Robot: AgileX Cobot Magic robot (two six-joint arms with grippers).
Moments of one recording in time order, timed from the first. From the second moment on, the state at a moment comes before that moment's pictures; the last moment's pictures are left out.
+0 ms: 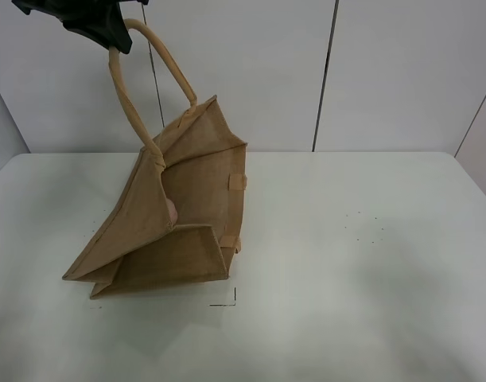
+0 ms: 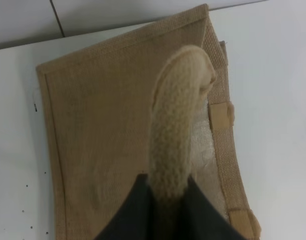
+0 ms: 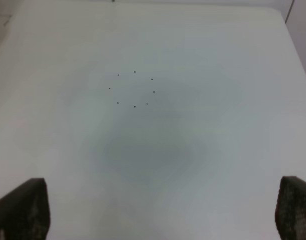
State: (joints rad) left arm -0.31 1.78 -2.07 0.00 1.17 -0.11; right arm -0.01 0.00 -0.50 0.05 1.03 -0.09
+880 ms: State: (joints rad) left arm -0.31 2.16 -1.98 -0.13 1.10 -0.08; right arm -0.01 0.00 -0.49 0.04 1.03 -0.09
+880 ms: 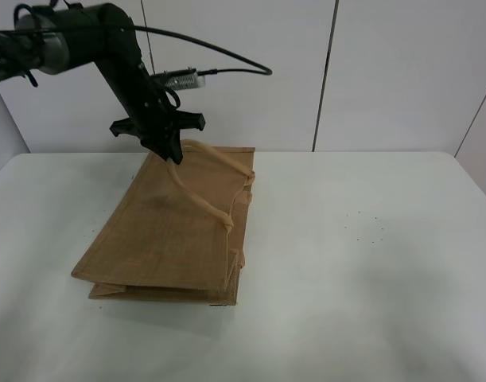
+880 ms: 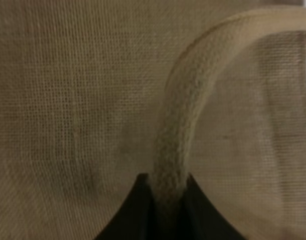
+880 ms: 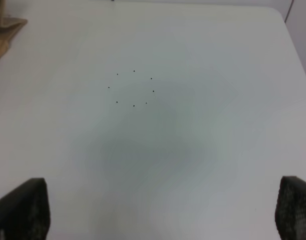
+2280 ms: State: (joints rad) left arm -0.05 2.14 -1.98 0.09 1.17 -0.13; right arm -0.01 0.00 -0.49 0.04 1.03 -0.09
